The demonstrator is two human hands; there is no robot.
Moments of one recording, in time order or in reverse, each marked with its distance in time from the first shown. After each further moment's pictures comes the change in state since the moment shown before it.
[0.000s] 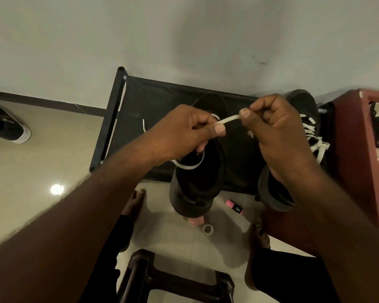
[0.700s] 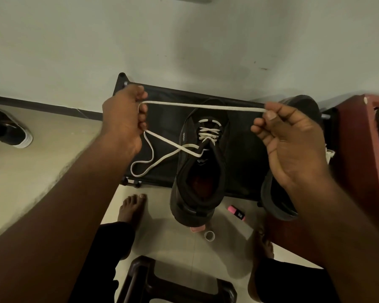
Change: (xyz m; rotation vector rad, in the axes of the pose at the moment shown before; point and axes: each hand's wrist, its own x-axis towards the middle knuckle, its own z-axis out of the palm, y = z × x) left_hand 0.012 -0.033 -0.047 -0.713 0.847 -0.342; right_hand 0.007 0.014 -0.007 0.529 0.197 0.164
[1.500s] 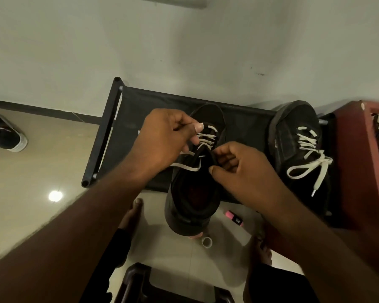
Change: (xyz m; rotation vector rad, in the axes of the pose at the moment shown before) left_hand -0.036 -0.022 0.028 0.595 -0.463 0.419; right_hand -0.030 0.019 0.016 -0.956 -0.426 0.025
